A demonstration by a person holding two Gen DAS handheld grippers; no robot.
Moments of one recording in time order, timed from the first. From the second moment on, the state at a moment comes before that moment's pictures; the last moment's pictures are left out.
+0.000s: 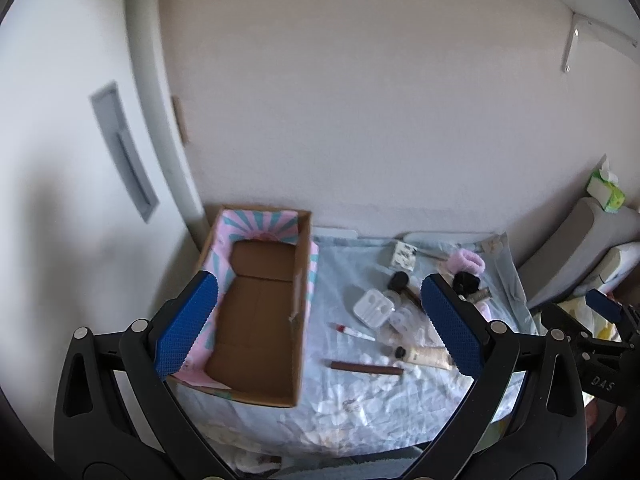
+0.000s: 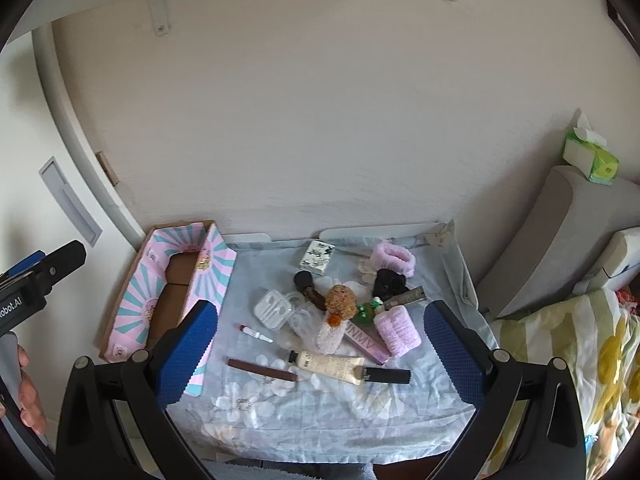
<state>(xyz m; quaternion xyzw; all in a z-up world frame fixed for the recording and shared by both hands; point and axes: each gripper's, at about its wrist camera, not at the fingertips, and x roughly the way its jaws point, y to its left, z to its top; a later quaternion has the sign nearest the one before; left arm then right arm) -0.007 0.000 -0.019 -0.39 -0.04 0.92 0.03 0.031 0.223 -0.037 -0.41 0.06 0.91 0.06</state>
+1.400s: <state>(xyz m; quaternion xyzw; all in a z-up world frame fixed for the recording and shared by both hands) -0.122 0.203 -0.268 -0.57 0.00 0.81 0.14 -0.008 0.338 -0.258 -0.44 -0.02 0.90 -0.03</state>
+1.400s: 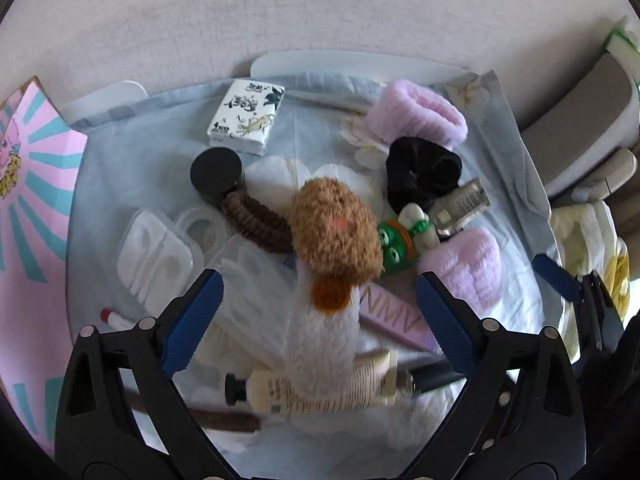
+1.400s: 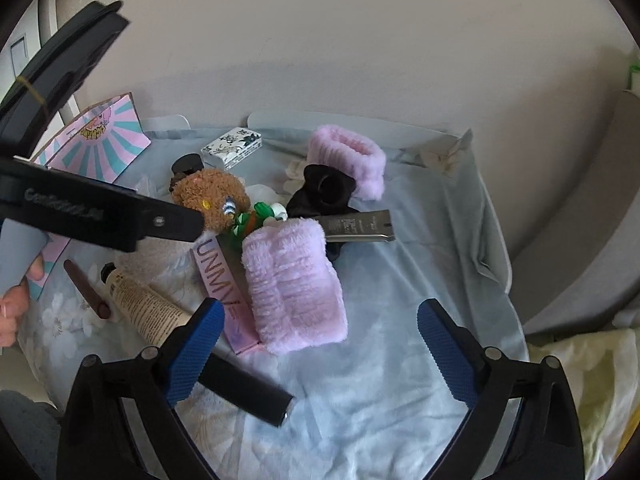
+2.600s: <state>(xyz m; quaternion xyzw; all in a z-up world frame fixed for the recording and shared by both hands) -0.105 0.189 -0.223 -0.48 -0.01 0.85 0.19 -0.043 0.334 -0.254 -0.44 -0.02 0.90 -0.06</state>
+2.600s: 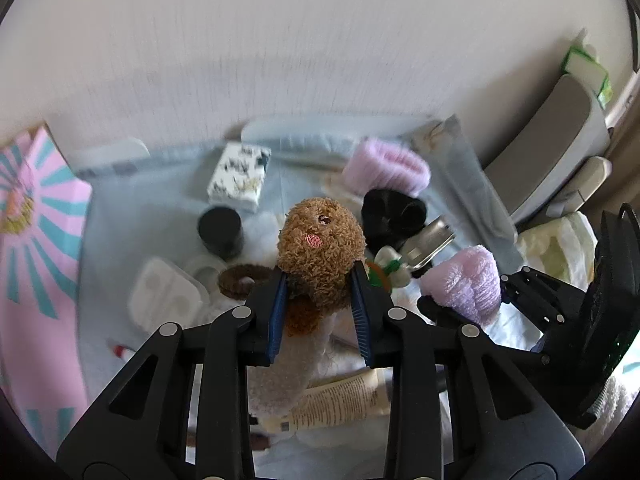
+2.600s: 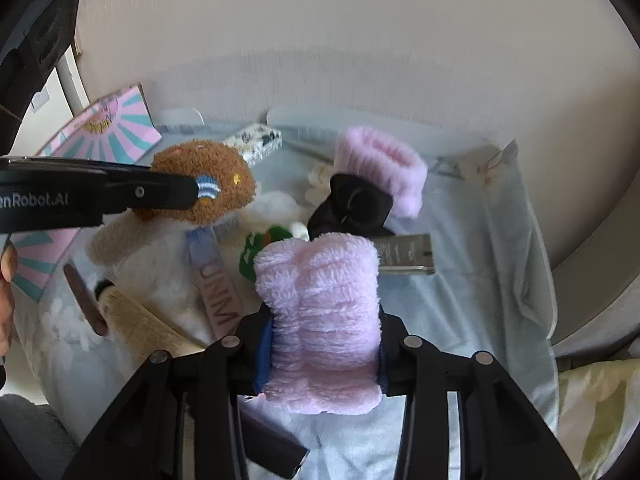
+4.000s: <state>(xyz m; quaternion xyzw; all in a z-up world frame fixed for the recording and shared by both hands) -0.022 -0.123 -0.154 -0.44 -0.18 0.88 -0.07 -0.119 0.035 -0.139 -0.42 -0.06 0.84 -0.33</state>
